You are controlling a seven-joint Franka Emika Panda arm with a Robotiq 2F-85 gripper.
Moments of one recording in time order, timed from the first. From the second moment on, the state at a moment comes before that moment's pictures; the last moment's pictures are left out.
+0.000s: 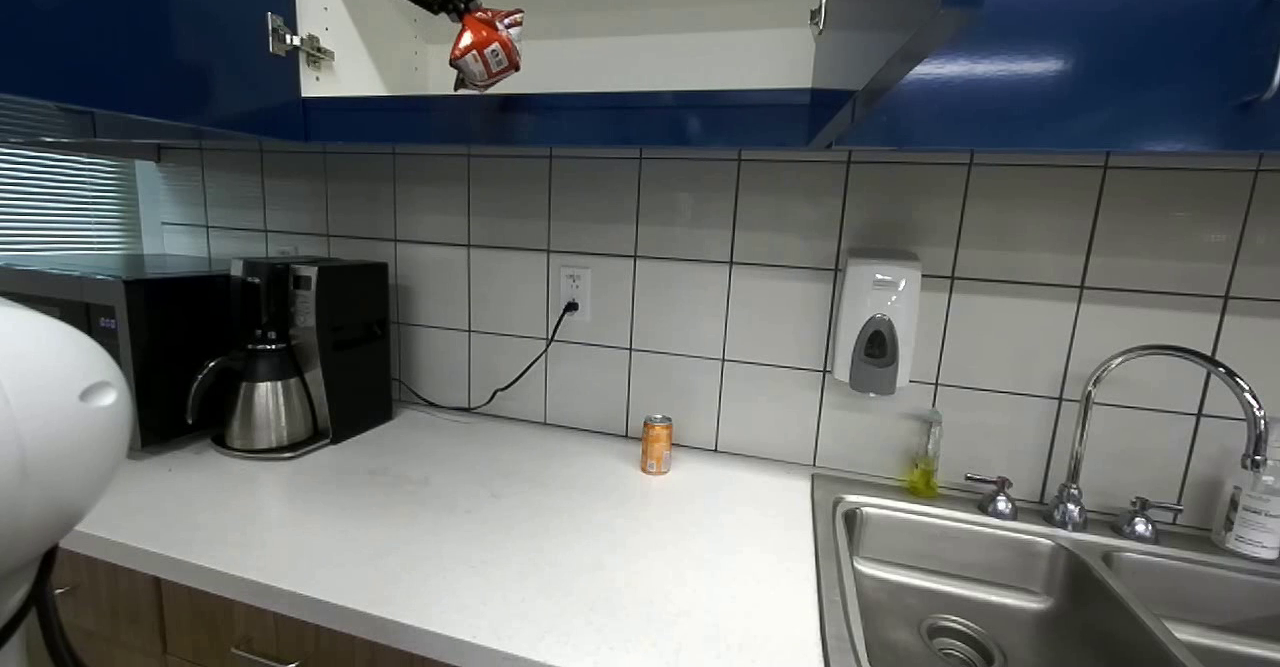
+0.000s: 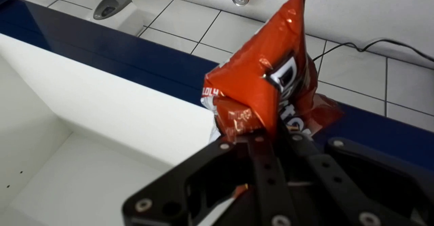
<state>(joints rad) 0.10 -0.26 0.18 -1.59 -0.46 1.86 0.08</state>
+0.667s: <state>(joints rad) 0.09 -0.16 0.13 -1.50 -0.51 2.04 0.07</state>
